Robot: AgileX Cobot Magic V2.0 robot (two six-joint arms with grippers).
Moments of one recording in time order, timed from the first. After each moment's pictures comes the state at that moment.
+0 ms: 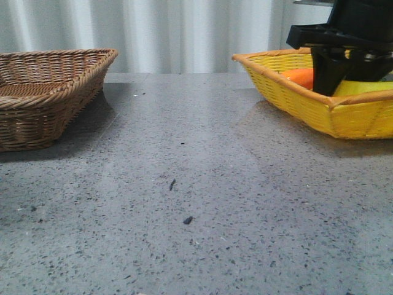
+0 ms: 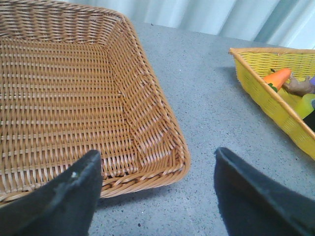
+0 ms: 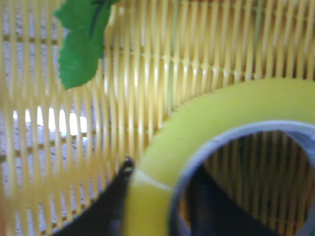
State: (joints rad) left arm -0.22 0.62 -0.62 -0.46 0.51 0.10; right arm 0.13 1.71 -1.39 0.16 1.00 -0.13
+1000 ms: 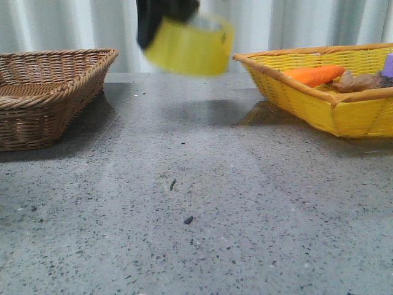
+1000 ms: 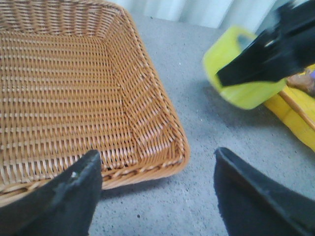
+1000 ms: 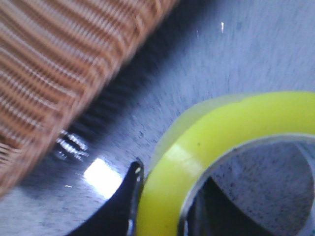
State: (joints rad) left arm -0.22 0.62 -0.62 -0.46 0.54 0.10; right arm 0.55 1.98 -1.92 0.15 1.00 -0.12
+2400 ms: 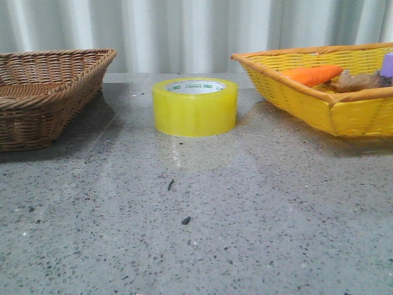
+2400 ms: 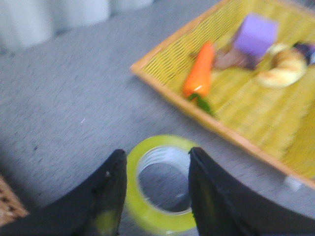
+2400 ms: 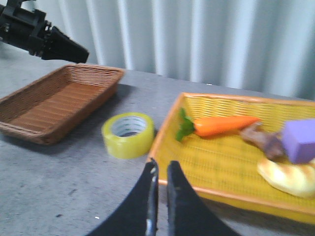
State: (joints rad) left arm -0.42 1.56 -1.54 -0.54 0.79 0.46; right arm 0.65 0.23 -0.94 -0.29 0.98 0.24
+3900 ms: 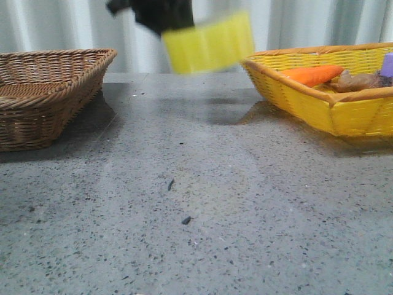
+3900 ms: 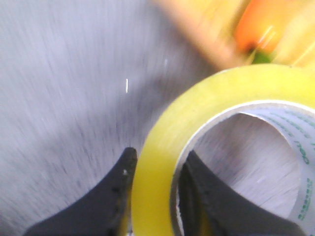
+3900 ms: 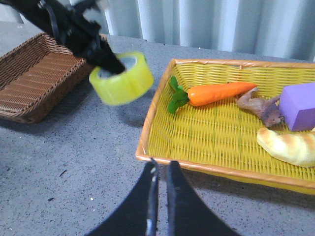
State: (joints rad) left arm -0.52 1.99 -1.99 -0.29 1.00 0.16; right arm 0.65 0.37 -0.94 -0.30 0.99 0.31
